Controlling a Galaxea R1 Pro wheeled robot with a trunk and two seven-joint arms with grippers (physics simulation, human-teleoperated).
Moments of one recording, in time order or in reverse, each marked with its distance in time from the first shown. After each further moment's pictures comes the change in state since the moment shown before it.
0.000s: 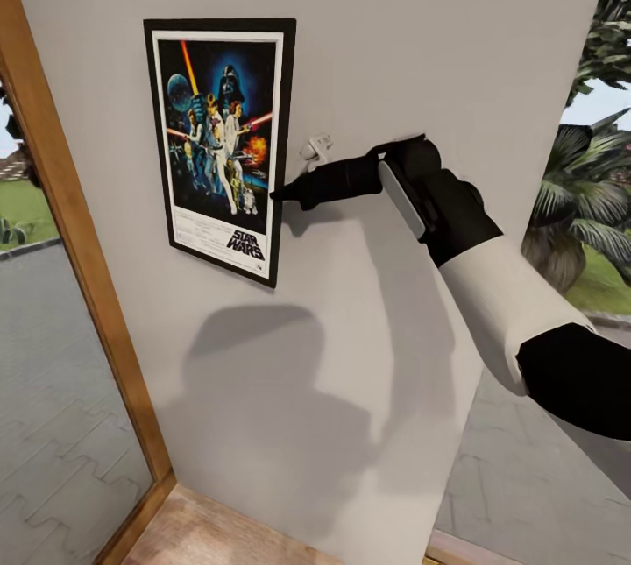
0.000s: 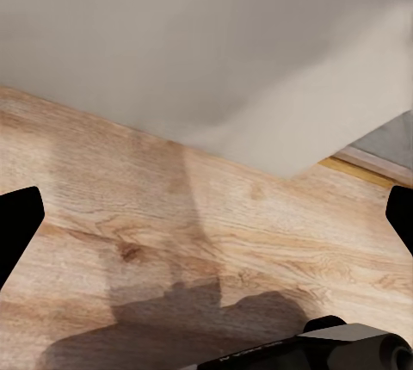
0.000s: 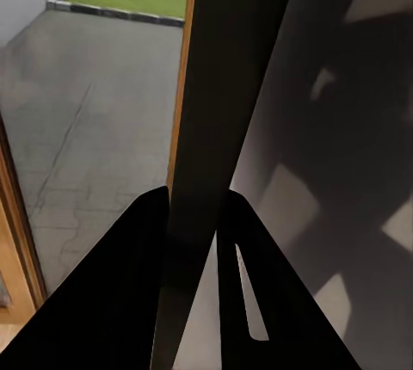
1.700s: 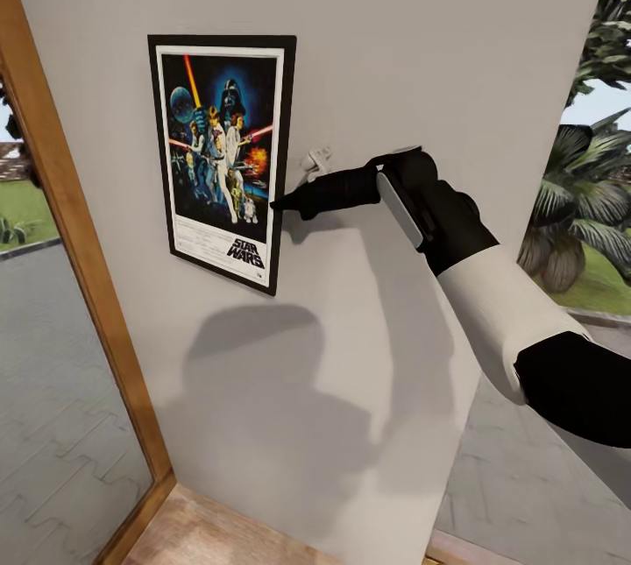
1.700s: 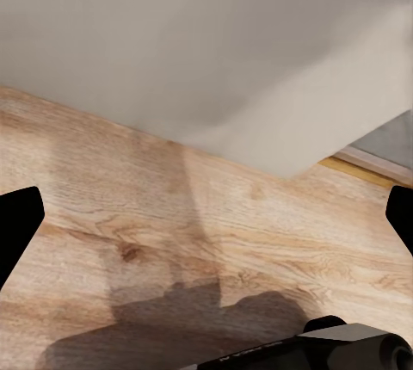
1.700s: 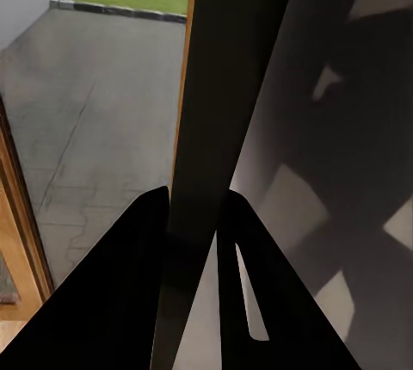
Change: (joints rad) left arm 0.000 0.000 0.000 0.000 0.000 0.000 0.000; right arm 0.033 0.000 0.002 -0.003 0.000 -0.007 0.000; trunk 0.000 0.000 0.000
